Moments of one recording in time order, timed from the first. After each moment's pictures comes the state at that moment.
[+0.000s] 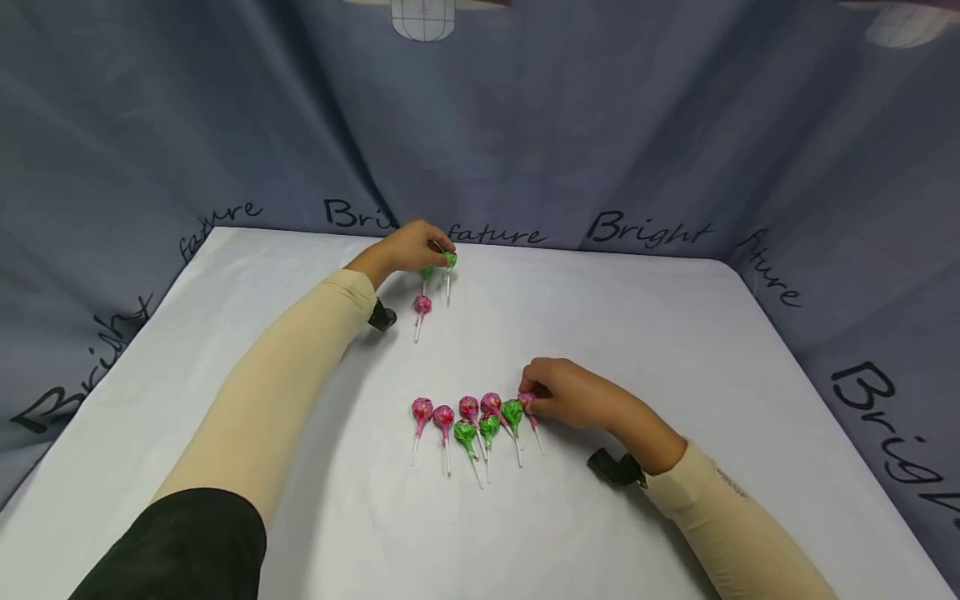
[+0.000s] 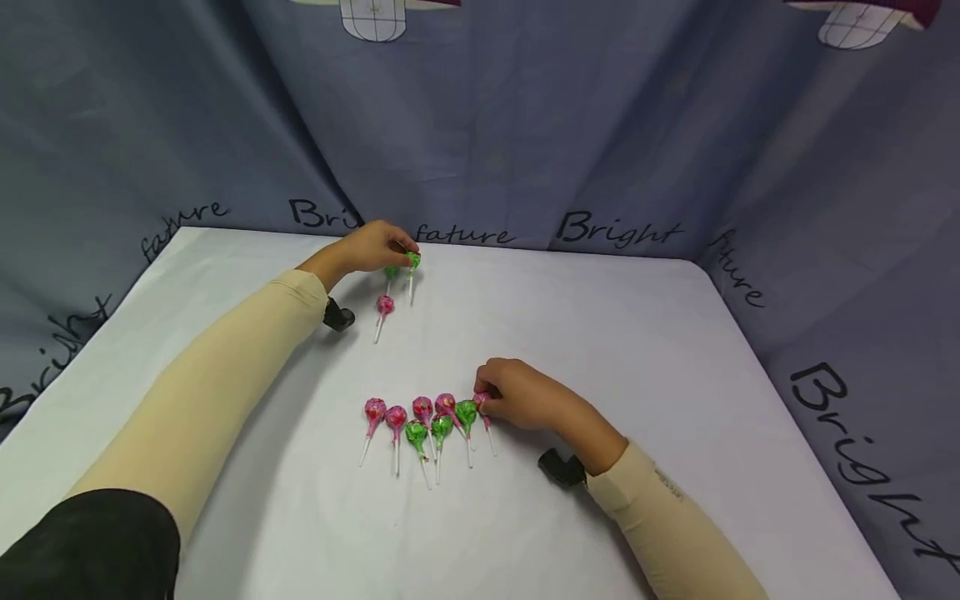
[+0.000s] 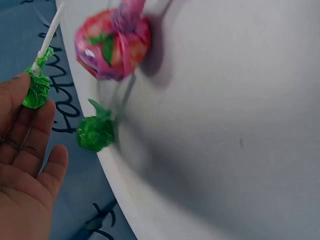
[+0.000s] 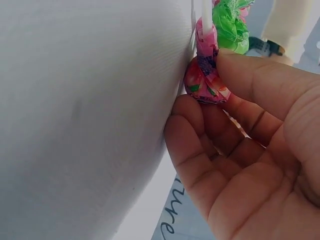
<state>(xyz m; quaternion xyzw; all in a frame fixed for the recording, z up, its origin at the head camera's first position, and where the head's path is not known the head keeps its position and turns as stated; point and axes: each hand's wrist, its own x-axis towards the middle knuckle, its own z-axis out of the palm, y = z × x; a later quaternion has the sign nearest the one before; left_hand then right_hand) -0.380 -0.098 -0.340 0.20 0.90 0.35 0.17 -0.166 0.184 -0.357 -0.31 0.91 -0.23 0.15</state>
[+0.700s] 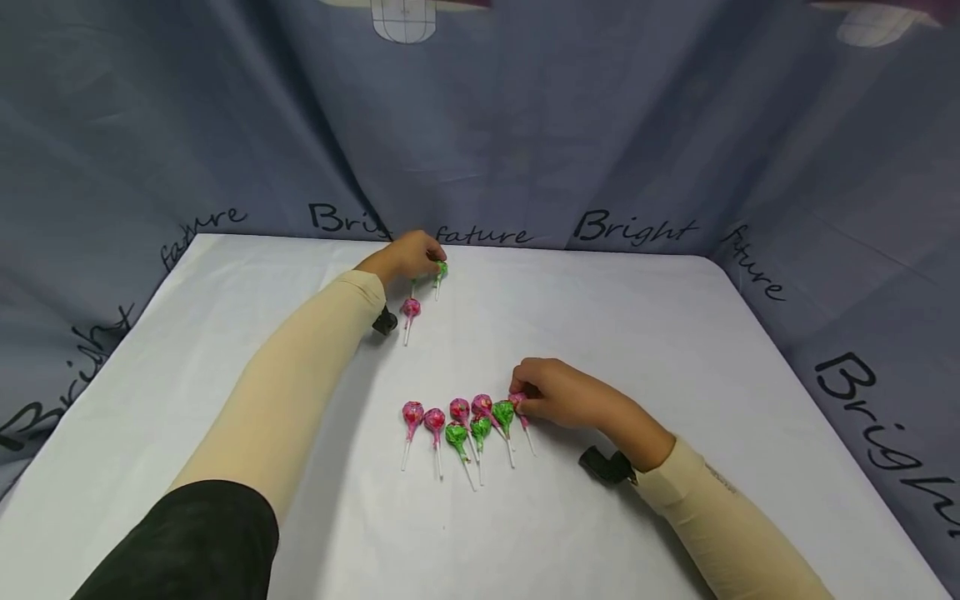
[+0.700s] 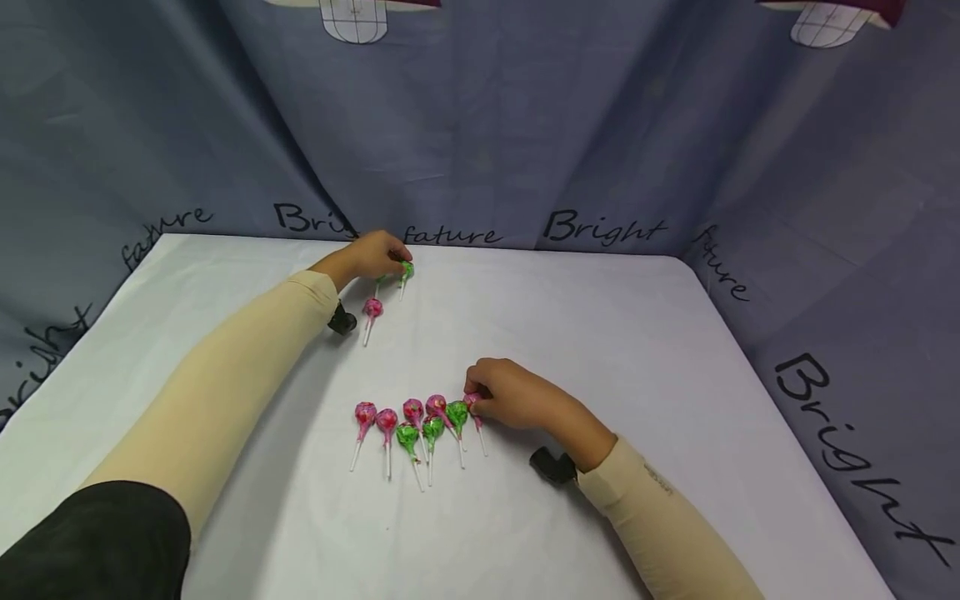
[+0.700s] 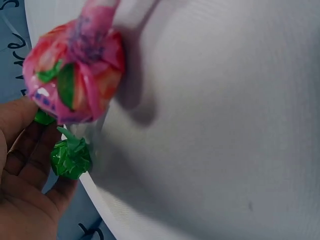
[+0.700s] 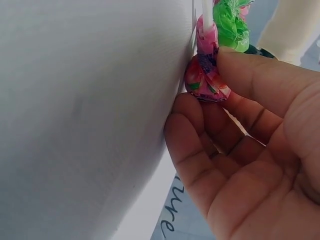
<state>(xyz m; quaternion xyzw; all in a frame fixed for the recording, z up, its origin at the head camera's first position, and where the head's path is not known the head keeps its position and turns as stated) -0.387 -0.076 -0.358 0.21 0.93 0.27 0.14 -0.164 0.187 -0.361 -0.31 0.91 -0.22 0.15</state>
